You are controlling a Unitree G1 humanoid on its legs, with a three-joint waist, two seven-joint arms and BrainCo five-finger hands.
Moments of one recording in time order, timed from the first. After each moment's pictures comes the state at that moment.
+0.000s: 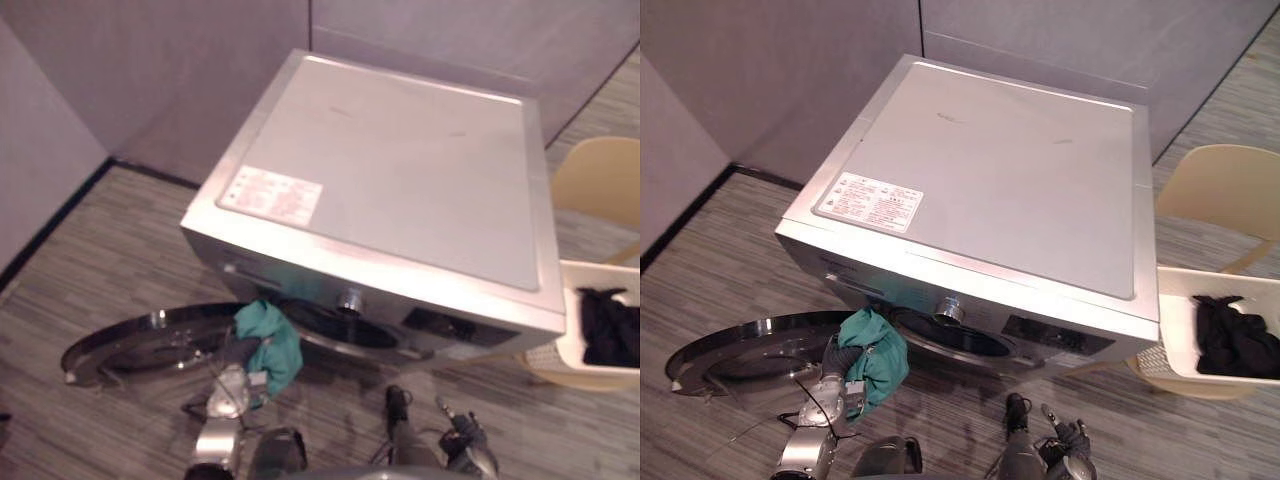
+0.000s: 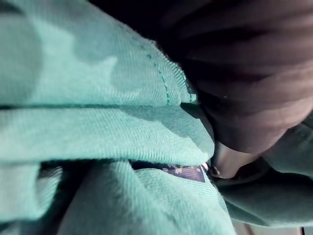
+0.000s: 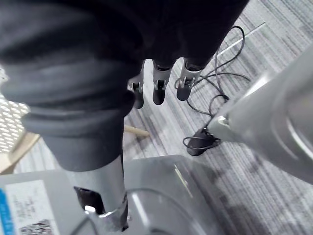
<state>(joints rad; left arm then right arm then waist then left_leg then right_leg) 0.10 0.06 0.00 0.37 -0.01 -0.08 0.19 0.04 0.04 -0.38 0.94 0.42 -0.15 -0.18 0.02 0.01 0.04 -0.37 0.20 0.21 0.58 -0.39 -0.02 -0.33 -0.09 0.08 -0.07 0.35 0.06</state>
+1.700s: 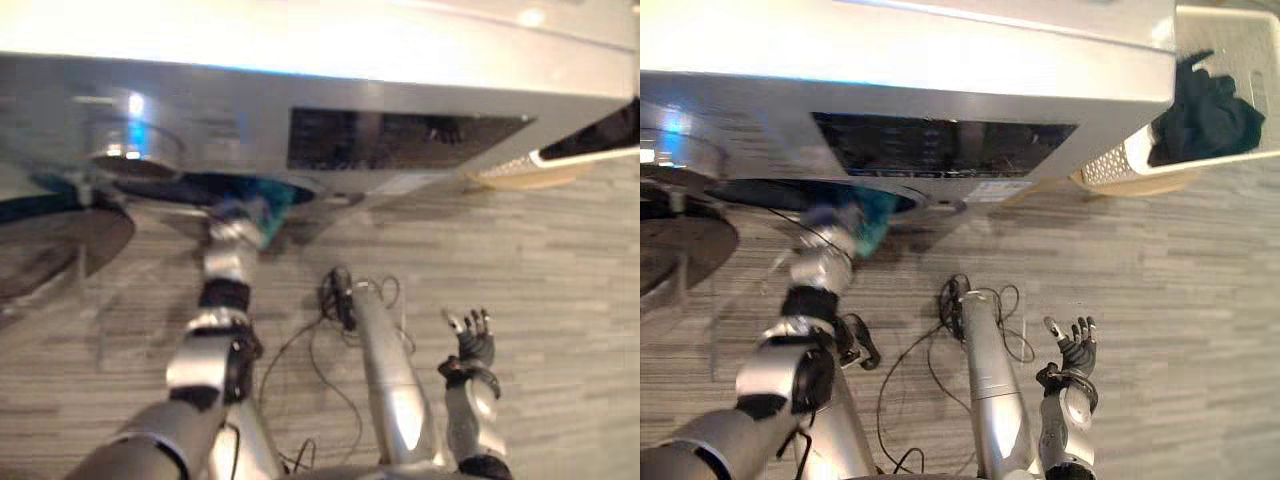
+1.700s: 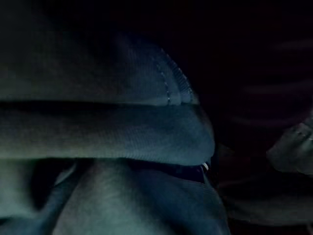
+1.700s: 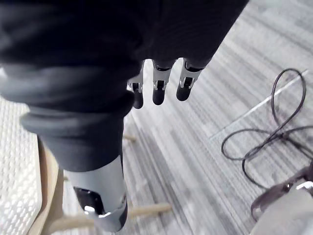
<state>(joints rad) -0.92 0.17 0.26 0.71 -0.32 -0.05 0.39 0.06 0.07 -0.24 0.38 0.43 -0.23 -0.24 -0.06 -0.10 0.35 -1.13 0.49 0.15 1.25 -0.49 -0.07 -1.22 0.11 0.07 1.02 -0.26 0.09</state>
